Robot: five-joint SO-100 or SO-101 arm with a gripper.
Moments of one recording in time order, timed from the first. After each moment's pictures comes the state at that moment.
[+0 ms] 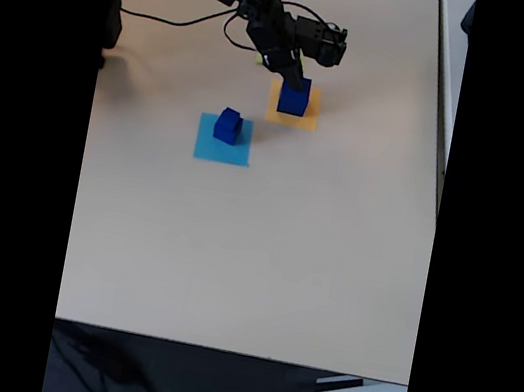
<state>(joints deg) 5.4 75.8 90.7 38.2 81.7</state>
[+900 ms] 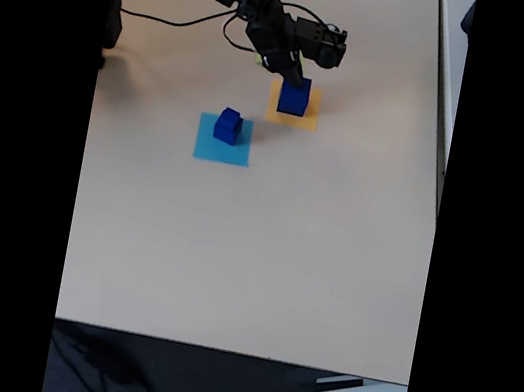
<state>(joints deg) 6.0 75.8 90.7 38.2 81.6</state>
